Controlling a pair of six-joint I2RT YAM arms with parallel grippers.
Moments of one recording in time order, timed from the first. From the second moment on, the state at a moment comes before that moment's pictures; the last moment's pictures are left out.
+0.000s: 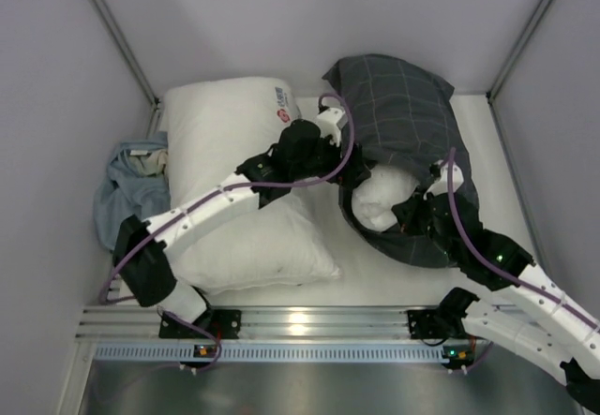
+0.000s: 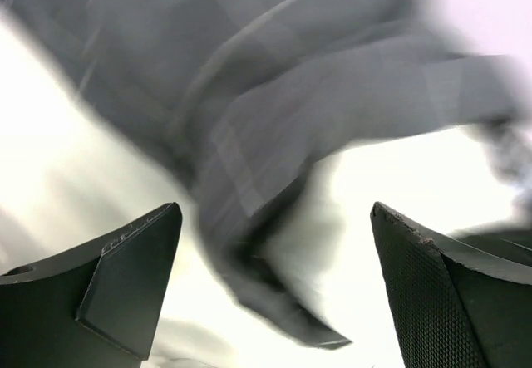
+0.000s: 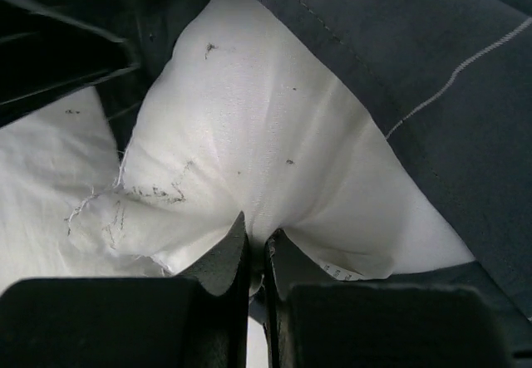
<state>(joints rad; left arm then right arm) -0.80 1.60 1.36 -0.21 0.12 -0.38 0.78 0.64 0.79 -0.60 0.37 0.59</state>
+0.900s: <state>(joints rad) -0.98 1.23 1.06 -0.16 0.19 -0.21 0.78 0.70 0.83 -0.65 0.35 0.60</state>
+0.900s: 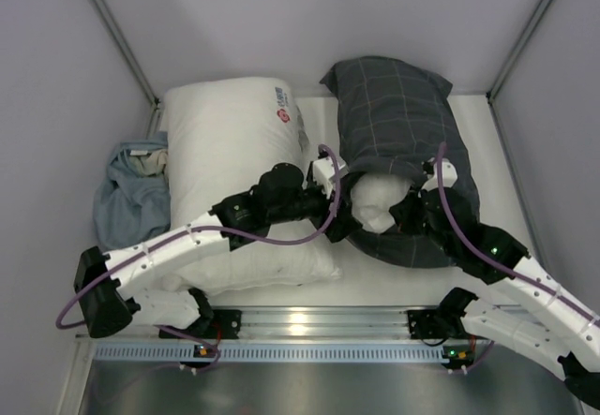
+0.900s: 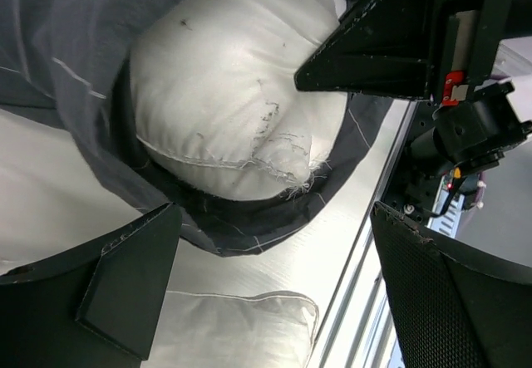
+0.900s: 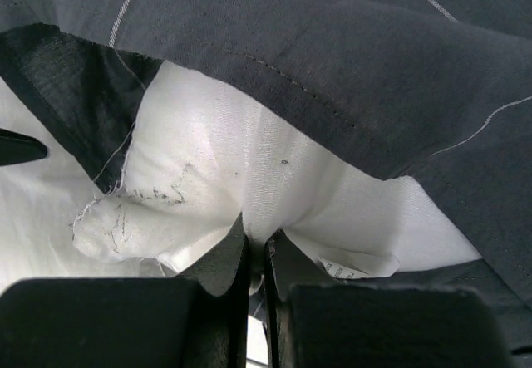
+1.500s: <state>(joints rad) -1.10 1.47 1.16 -0.18 -0.03 -0.21 0.78 0.69 0.85 -0.67 0.31 0.61</state>
